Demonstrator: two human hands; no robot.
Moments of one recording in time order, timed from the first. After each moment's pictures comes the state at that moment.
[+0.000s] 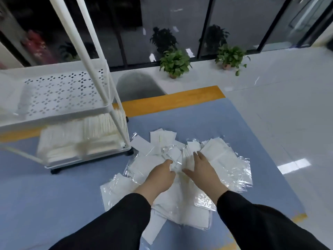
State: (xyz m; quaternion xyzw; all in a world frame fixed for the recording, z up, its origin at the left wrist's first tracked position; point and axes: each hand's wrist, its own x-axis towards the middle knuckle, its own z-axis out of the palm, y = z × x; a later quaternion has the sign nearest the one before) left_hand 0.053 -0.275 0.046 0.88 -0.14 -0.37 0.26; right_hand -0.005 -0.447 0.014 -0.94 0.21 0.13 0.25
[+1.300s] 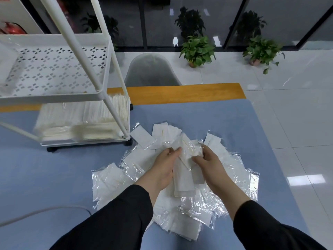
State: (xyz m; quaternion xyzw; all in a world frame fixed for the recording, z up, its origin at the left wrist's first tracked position) left_hand 0.073 -0.331 0.014 0.53 0.21 -0.35 0.75; right_hand 0.024 -0.477 0.057 -0.68 0.23 0.09 0.69
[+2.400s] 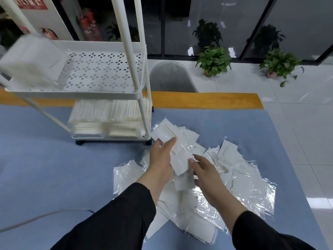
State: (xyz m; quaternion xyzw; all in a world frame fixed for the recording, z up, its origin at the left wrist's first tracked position) left_hand 0.082 -0.274 0.056 0.49 0.26 -0.16 0.82; right_hand 0.013 -0.409 0.053 -0.68 0.24 0.14 0.68
